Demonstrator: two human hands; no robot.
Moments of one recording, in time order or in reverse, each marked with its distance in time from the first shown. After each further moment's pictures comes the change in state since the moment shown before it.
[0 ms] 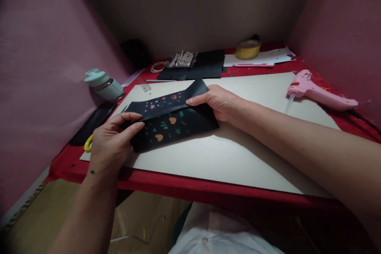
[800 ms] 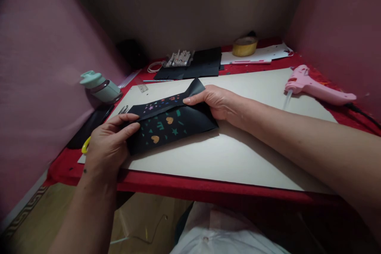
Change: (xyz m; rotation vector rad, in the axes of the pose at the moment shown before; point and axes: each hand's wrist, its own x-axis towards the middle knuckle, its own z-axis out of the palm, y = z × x) left_hand 0.001 0.000 0.002 -0.341 -0.032 -0.214; right_hand 0.003 -0.001 -0.002 -0.001 -0.015 0.079
